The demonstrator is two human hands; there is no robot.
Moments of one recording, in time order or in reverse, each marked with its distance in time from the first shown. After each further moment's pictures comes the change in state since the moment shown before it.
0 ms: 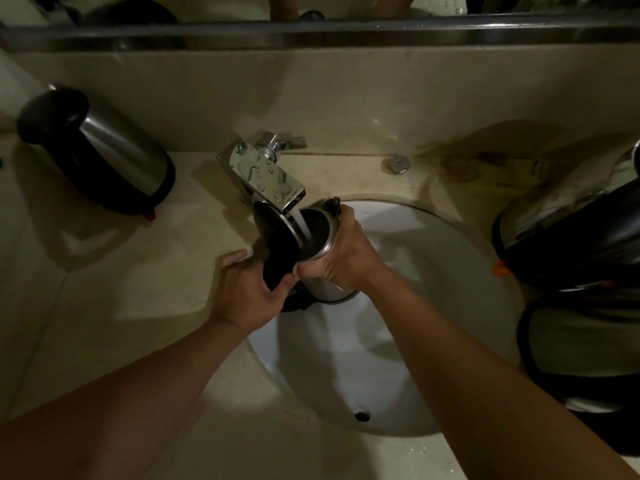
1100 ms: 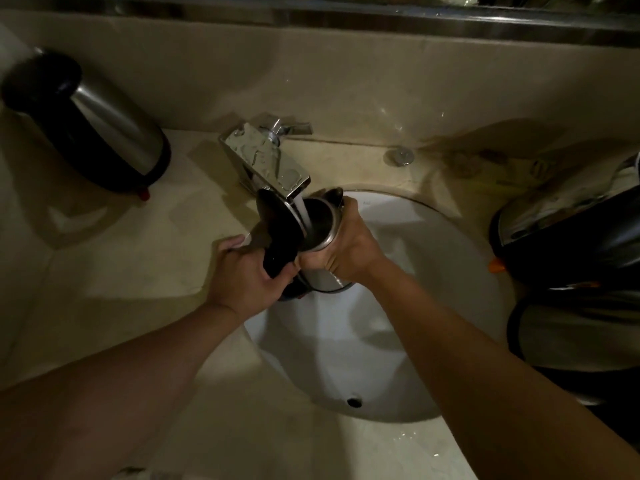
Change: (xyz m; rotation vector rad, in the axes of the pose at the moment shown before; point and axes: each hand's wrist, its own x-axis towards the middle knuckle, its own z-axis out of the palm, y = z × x) left_hand 0.004 0.008 -0.007 -0.029 -0.003 0.000; right_hand 0.001 0.003 0.001 0.030 0.030 -0.024
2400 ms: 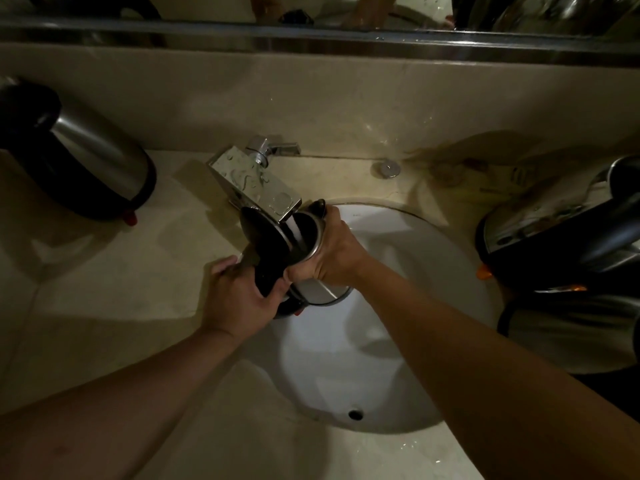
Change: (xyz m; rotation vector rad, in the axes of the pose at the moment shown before) left_hand -0.001 -0.004 0.002 -0.020 0.028 -0.007; right_hand 0.010 -0.029 -0.005 -0.117 -0.127 0.112
